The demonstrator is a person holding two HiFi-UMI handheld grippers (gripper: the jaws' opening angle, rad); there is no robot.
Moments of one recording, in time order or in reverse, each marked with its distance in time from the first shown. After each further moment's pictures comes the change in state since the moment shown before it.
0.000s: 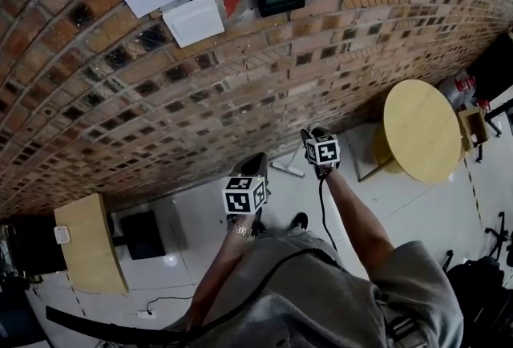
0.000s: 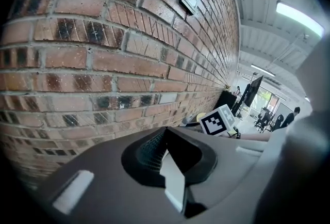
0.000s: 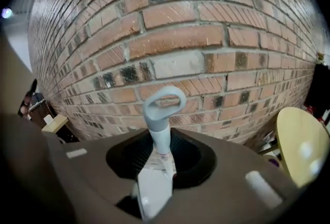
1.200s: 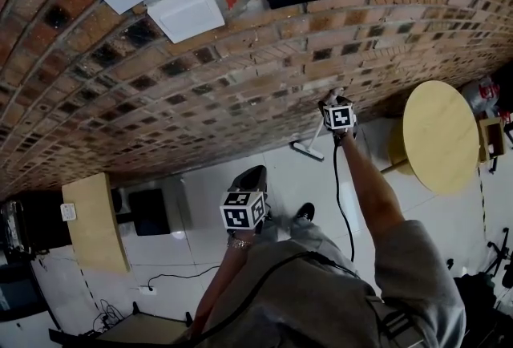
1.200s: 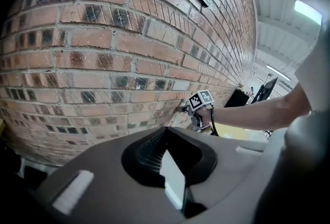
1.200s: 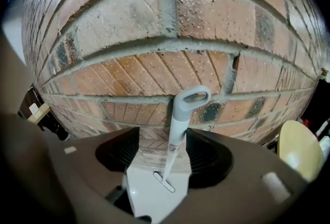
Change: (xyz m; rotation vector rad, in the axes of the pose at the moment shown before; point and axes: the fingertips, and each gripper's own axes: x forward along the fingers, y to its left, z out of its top) left arm -0.009 0.021 -0.047 -0.100 0.064 0.116; right arm 0.107 -0.104 0.023 -0.067 0.085 -0.088
